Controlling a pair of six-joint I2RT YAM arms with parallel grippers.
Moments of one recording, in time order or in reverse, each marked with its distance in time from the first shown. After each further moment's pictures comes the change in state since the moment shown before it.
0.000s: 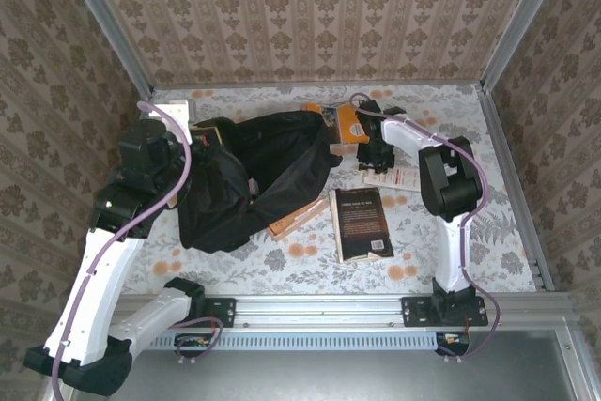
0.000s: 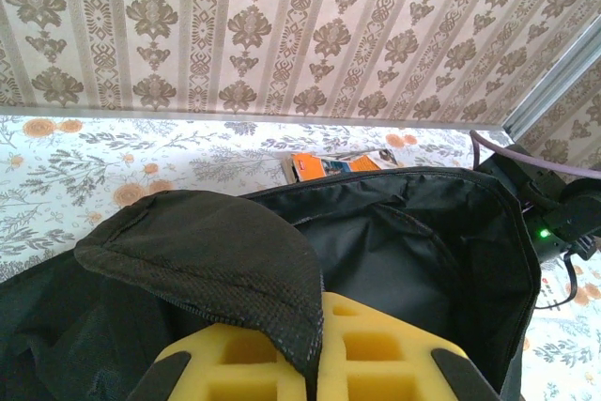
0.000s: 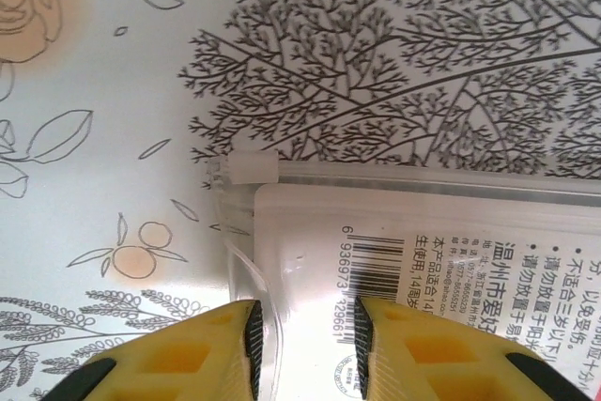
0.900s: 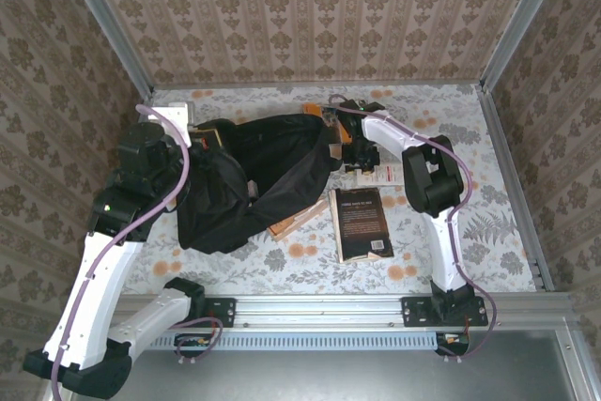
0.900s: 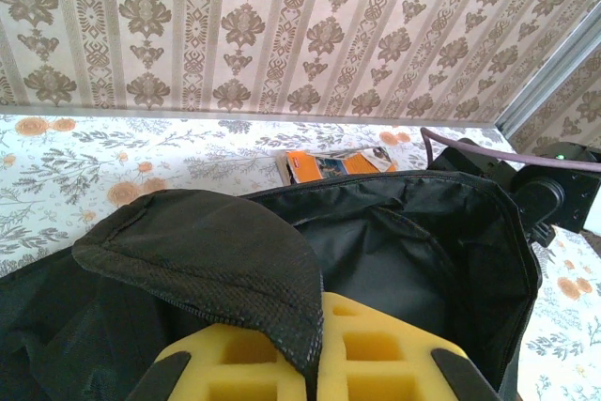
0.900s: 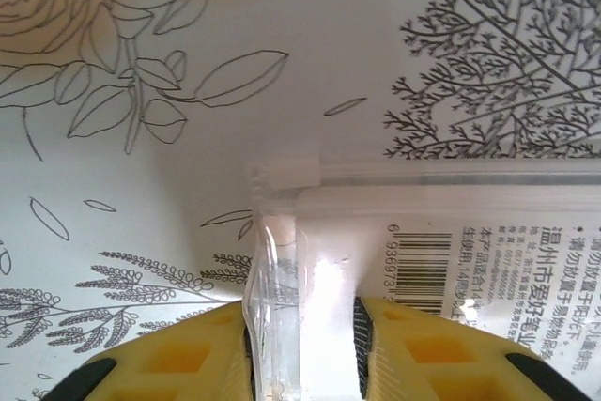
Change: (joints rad) left arm 0.000 -0.020 -0.012 -0.003 0.015 0.000; right arm 0.087 0.115 0.193 -0.155 0.015 -0.054
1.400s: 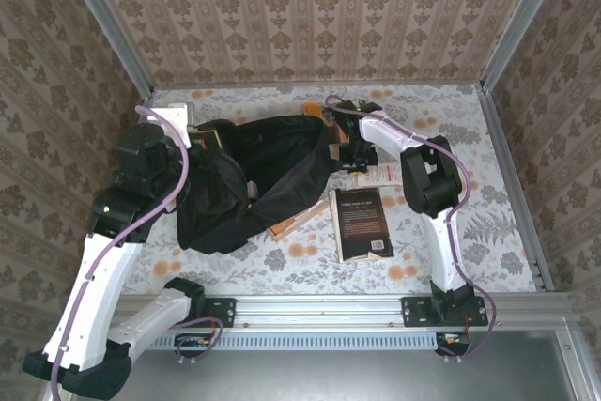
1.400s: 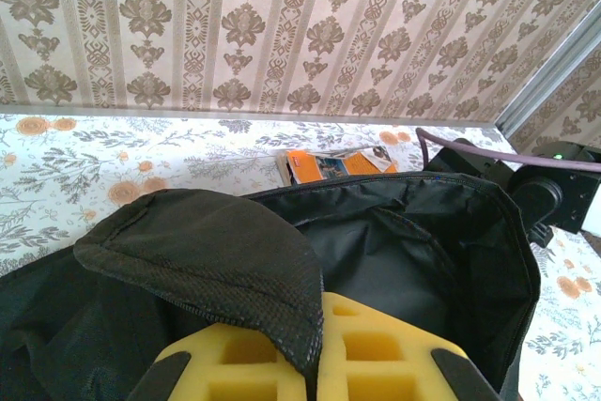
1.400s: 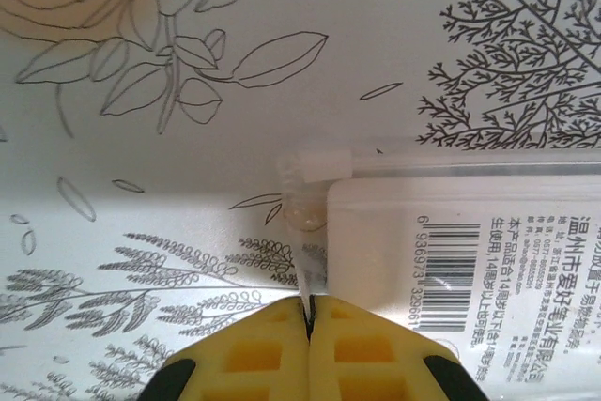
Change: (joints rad) left arm 0.000 -0.006 -0.003 -0.004 0.000 0.000; right arm 0.009 -0.012 0.006 -0.010 -0.003 -0.006
